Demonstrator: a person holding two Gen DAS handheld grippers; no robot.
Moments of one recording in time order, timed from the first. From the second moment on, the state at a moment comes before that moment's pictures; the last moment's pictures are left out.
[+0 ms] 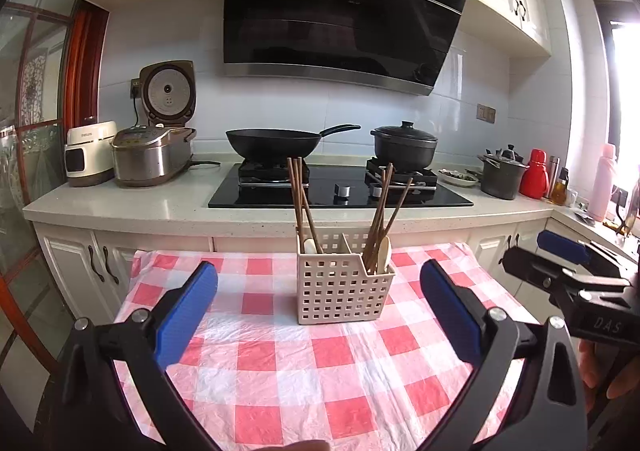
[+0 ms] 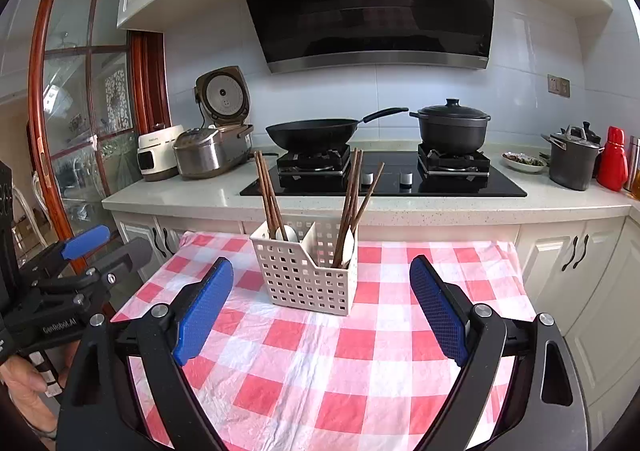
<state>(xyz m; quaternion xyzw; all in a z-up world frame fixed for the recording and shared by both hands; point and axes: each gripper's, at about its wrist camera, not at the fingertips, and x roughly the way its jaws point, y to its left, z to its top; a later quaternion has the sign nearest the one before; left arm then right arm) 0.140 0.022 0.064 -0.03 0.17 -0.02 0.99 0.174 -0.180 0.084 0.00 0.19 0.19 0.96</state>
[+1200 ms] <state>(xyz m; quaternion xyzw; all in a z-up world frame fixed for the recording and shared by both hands) 0.135 0.023 0.063 -0.03 0.17 -0.02 0.98 0.167 -0.175 0.086 -0.02 0.19 0.19 0.96</state>
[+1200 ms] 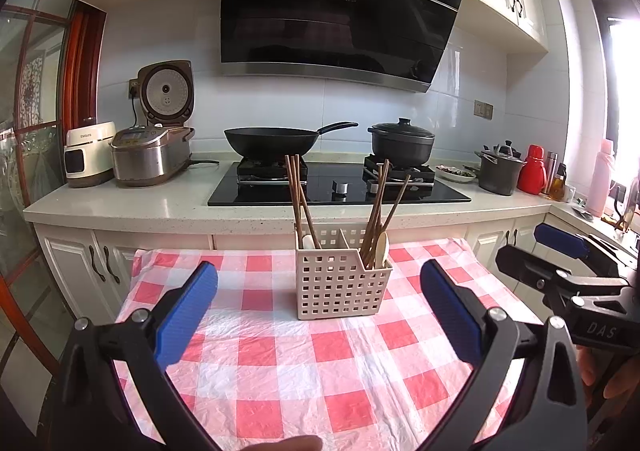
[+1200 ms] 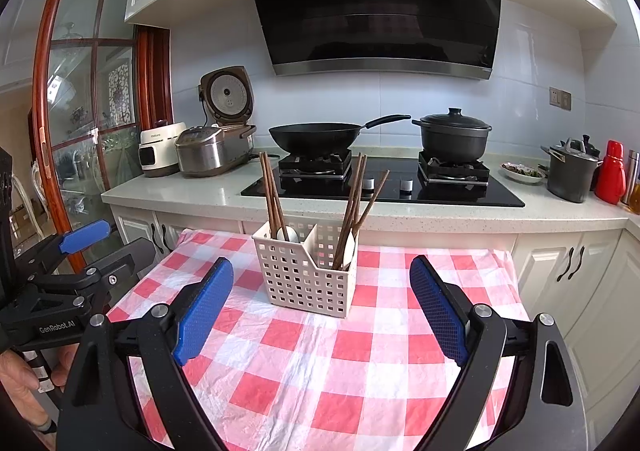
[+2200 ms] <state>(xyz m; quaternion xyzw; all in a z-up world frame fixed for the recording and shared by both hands) 0.132 0.024 0.064 -0.02 0.17 -0.02 0.99 0.169 -0.175 0.084 -0.02 0.19 0.19 0.96</state>
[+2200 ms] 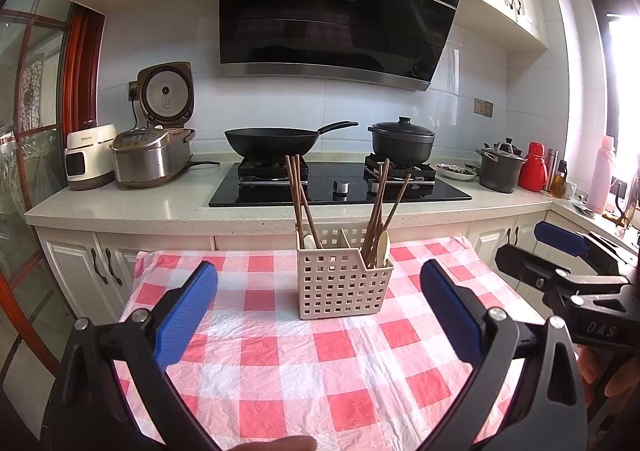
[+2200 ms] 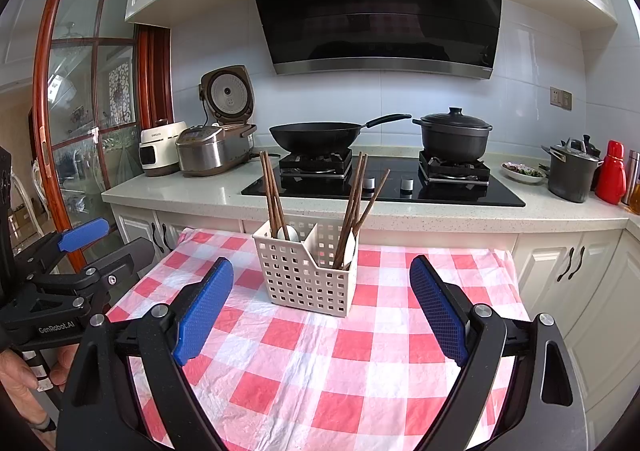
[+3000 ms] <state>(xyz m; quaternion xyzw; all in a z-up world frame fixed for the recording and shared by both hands) 0.135 0.027 0.060 -0.03 0.17 -0.01 0.99 0.169 -0.173 0.080 -0.02 0.20 0.19 0.96</state>
